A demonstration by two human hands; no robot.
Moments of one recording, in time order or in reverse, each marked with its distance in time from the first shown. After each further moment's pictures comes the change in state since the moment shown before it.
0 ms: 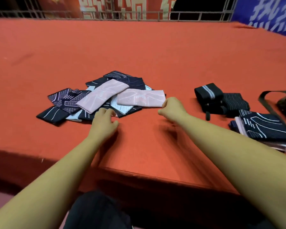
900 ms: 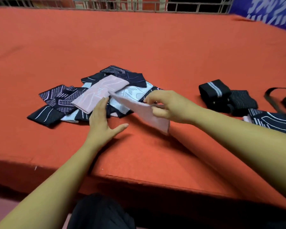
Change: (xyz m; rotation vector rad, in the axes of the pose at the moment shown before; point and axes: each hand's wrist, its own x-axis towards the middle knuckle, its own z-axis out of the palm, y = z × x) left_hand 0.006 -0.037 0.018 -0.236 0.208 0.287; right_hand -0.010 -0.030 -0.022 -0.141 -0.146 -0.844
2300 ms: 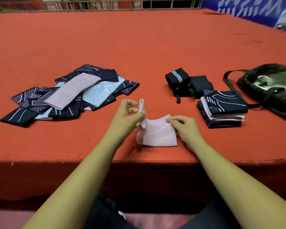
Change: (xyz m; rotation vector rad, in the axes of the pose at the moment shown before) left_hand -0.035 0.207 0.033 -0.849 -0.359 -0.416; right_hand -0.194 0.018 0.046 0.707 0.616 0.897
